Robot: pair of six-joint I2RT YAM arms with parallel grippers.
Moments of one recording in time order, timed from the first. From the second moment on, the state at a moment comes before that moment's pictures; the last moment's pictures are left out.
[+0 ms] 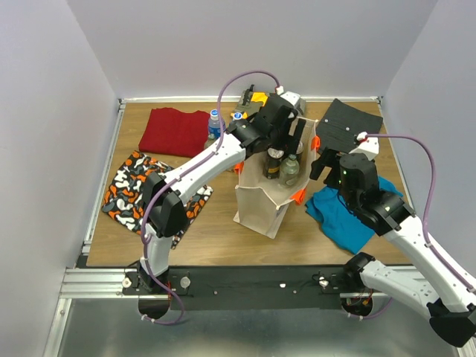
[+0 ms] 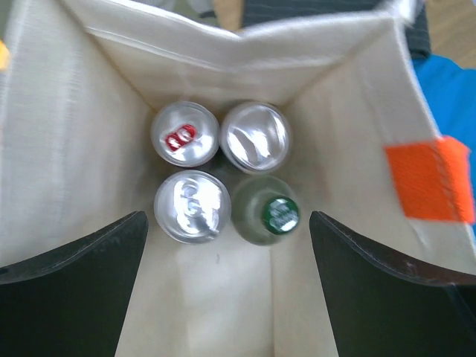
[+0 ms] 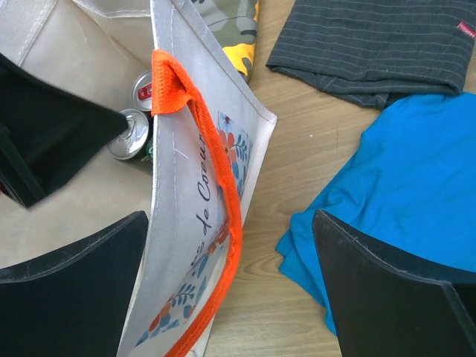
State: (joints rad) left arm -0.85 1.97 1.98 -0.64 -0.15 -0.31; right arm 0.59 0.84 0.93 -0.57 0.55 0.58
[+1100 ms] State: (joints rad) left arm -0.80 1.99 1.92 -0.63 -0.16 -0.38; right arm 0.59 0.83 0.94 -0.57 0.57 0.56
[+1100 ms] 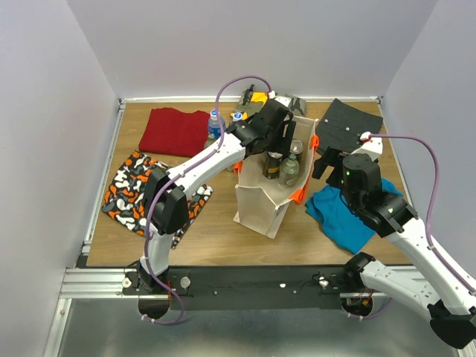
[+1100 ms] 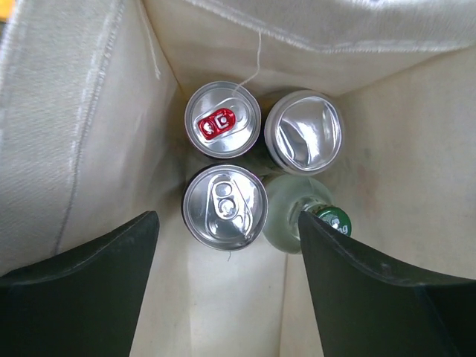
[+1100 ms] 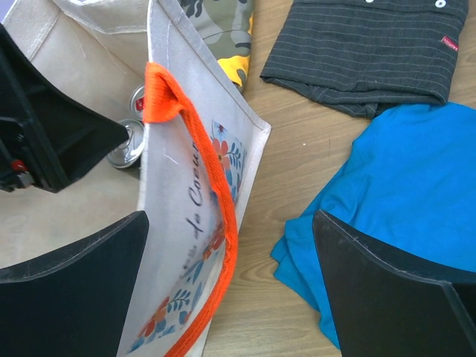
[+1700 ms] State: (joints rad) left arm -0.81 2.06 1.94 -0.63 -0.16 -0.38; right arm 0.59 0.81 0.93 -0.57 0.58 0.56
